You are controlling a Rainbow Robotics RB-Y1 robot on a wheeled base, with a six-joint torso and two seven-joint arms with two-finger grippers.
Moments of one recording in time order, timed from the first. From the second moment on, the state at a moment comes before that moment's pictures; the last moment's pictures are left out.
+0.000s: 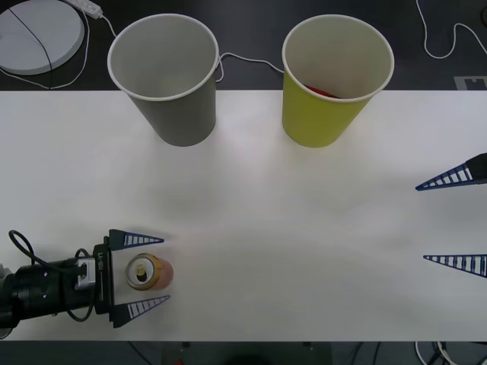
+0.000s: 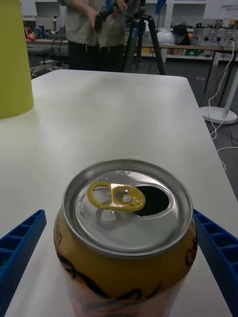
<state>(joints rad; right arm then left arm) 0.07 -0.85 -0.42 -1.91 1.47 -1.57 -0.06 -0.17 0.71 -0.42 -0.91 -0.73 -1.36 -0.92</state>
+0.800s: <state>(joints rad) 0.07 -0.85 -0.42 -1.91 1.47 -1.57 -0.06 -0.17 0.70 -0.42 -0.91 -0.74 -1.36 -0.92</state>
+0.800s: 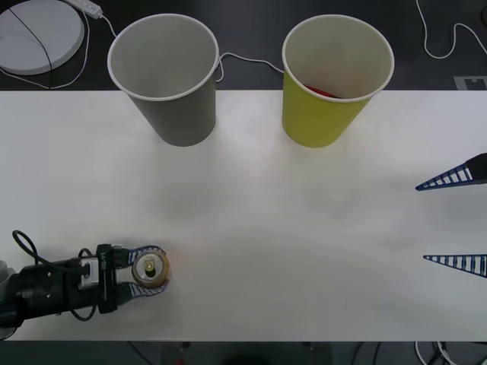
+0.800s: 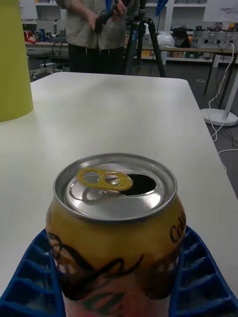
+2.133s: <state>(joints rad) 0.07 -0.85 -0.42 -1.91 1.47 -1.57 -0.06 -0.20 0.90 -0.13 -1.26 -1.14 -1.32 -0.25</state>
